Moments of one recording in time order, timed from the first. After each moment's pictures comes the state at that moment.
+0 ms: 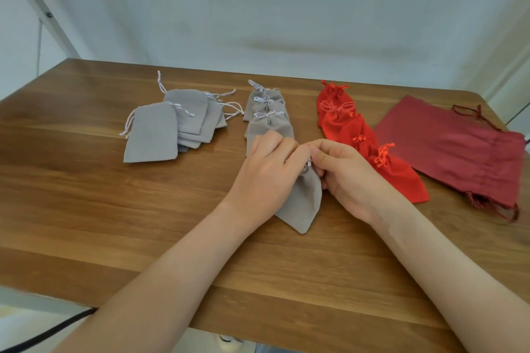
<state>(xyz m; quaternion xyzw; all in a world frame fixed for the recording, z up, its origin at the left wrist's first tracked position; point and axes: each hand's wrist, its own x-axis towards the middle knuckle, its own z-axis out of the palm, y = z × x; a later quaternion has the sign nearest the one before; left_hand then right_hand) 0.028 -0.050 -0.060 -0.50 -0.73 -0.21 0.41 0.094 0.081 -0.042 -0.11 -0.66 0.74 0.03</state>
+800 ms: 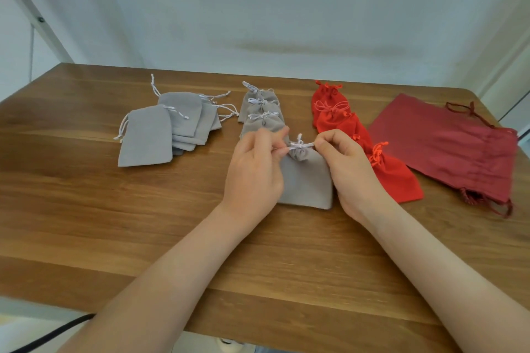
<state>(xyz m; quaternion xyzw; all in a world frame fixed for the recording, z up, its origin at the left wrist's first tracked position) 0.032 -0.051 -0.063 -0.39 -0.78 -0.42 0.26 0.090 0.084 -0.052 -0.18 -0.71 0.66 0.19</state>
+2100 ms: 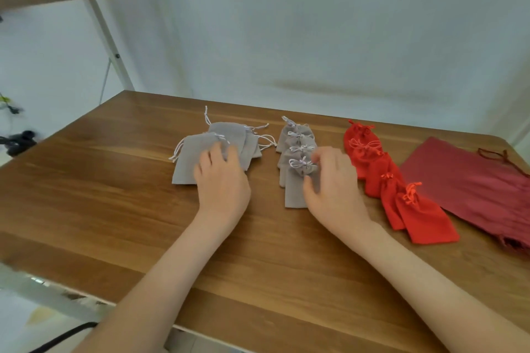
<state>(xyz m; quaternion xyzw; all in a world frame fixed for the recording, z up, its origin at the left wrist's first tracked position) -0.022 -0.126 -0.057 -0.13 -0.96 -0.12 0.21 0.056 0.043 -0.054 -0.02 -0.92 0.22 0.33</state>
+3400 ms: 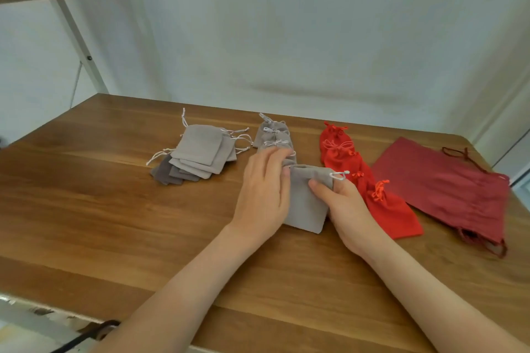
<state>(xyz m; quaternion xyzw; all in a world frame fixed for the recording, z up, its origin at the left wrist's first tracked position) 0.026 -0.062 -0.051 -0.37 -0.80 -0.40 0.25 0.092 0.077 -0.052 -0.07 -0.67 0.73 0.13</state>
